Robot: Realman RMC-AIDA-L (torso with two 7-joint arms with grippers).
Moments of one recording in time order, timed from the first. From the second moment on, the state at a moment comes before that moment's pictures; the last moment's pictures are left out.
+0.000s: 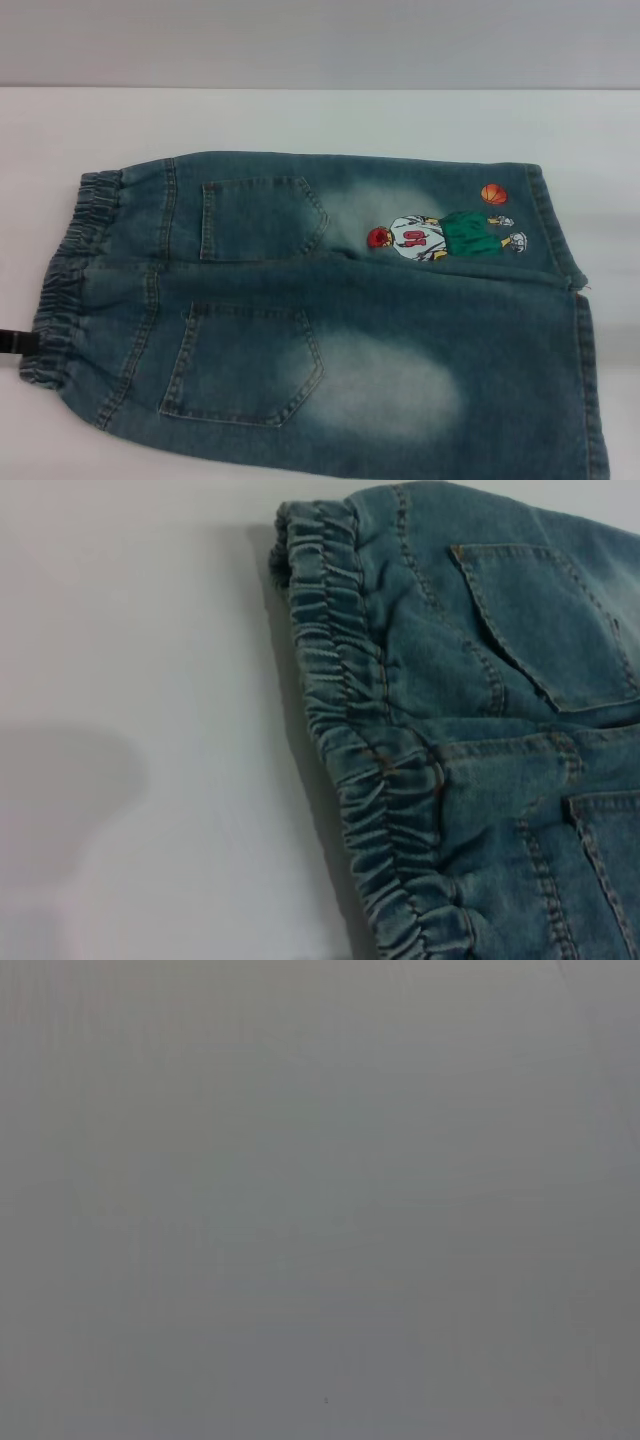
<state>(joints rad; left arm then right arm) -0.36 -1.88 0.70 0.95 2.38 1.65 -2.22 0.44 2.07 -0.72 -0.04 -0.35 -1.40 0.34</state>
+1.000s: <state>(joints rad) -0.36 -1.90 0.71 0.90 2.42 1.60 -2.21 0.44 2.08 -0.76 -0.05 -0.35 -1.41 0.34</state>
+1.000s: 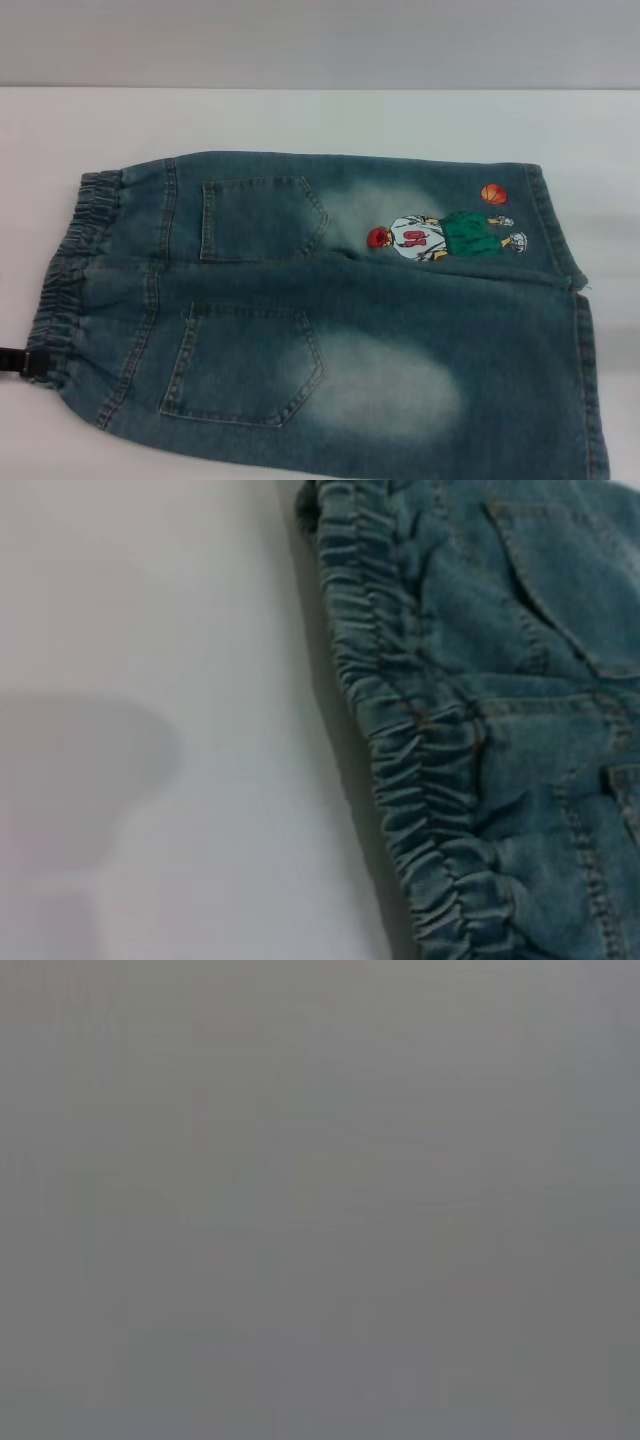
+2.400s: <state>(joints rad) -0.43 -1.94 0.71 0.91 2.47 1.64 -2.19 0.43 2.07 -0.76 -0.05 -0.34 -1.39 0.33</state>
